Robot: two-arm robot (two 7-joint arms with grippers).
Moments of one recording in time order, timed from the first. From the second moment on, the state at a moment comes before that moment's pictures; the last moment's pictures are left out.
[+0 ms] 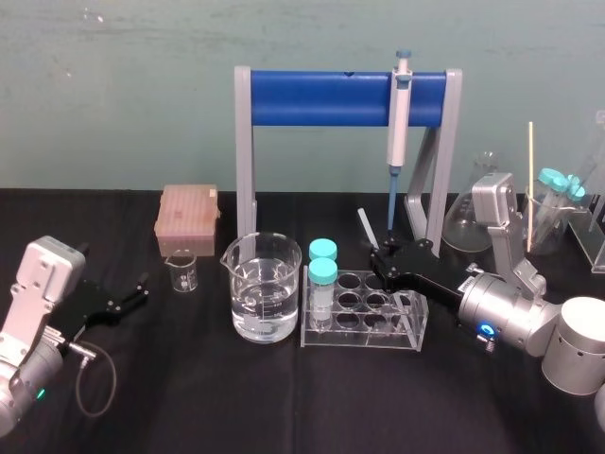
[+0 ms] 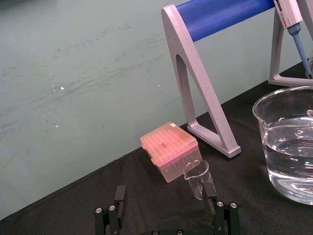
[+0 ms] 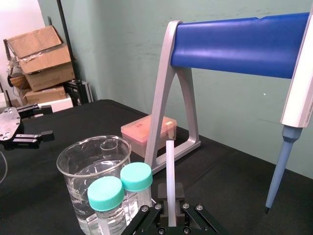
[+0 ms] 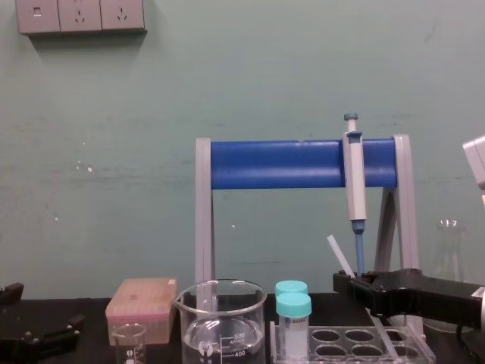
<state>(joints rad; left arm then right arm) -0.20 0.60 0.45 -1.41 -0.25 -0.12 0.03 0.55 0.34 -0.46 -0.97 0.48 -0.11 0.65</state>
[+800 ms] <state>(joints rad) -0.20 0.60 0.45 -1.41 -0.25 -0.12 0.03 0.55 0.27 -0.33 -1.07 0.49 -0.46 0.64</state>
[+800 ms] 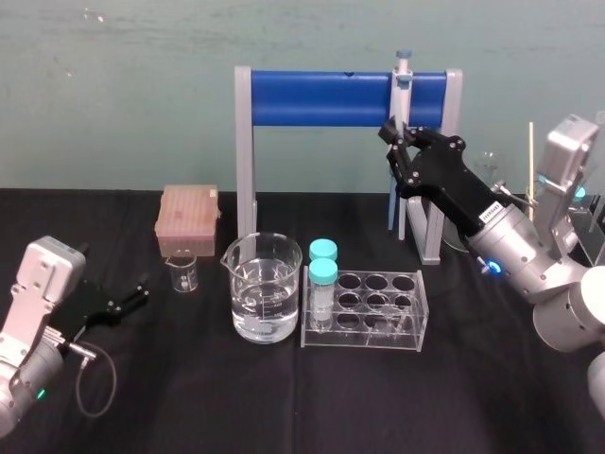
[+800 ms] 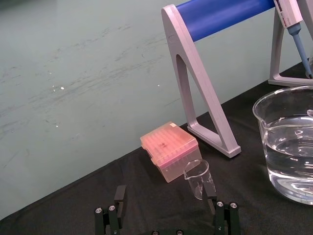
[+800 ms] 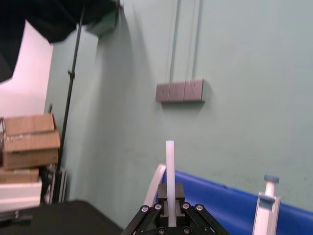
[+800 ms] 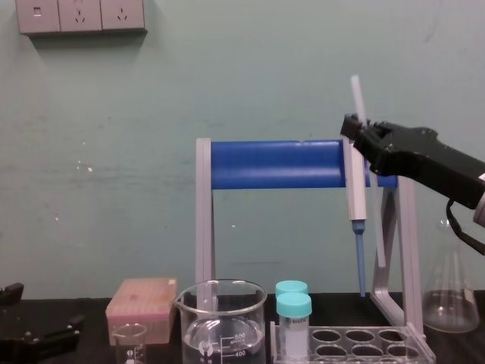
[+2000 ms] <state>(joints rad) -0.20 0.60 0.45 -1.41 -0.25 -0.12 0.03 0.49 0.26 -0.28 -1.02 0.54 -0.50 0.72</state>
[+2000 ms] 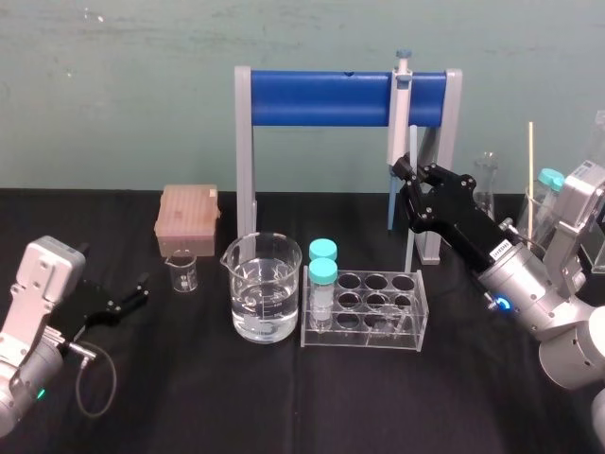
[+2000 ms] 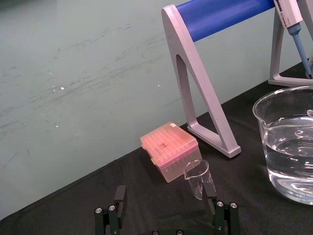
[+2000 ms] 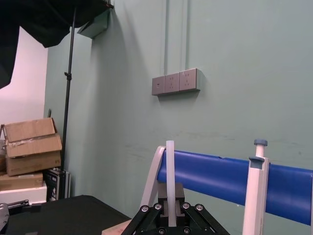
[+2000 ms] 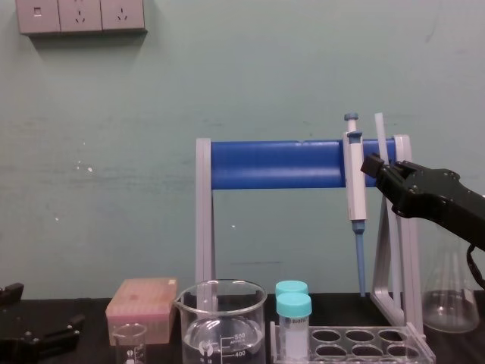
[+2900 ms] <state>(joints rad) -0.20 0.60 0.45 -1.41 -0.25 -0.12 0.03 0.49 0.25 -0.28 -1.01 0.54 -0.51 0.72</state>
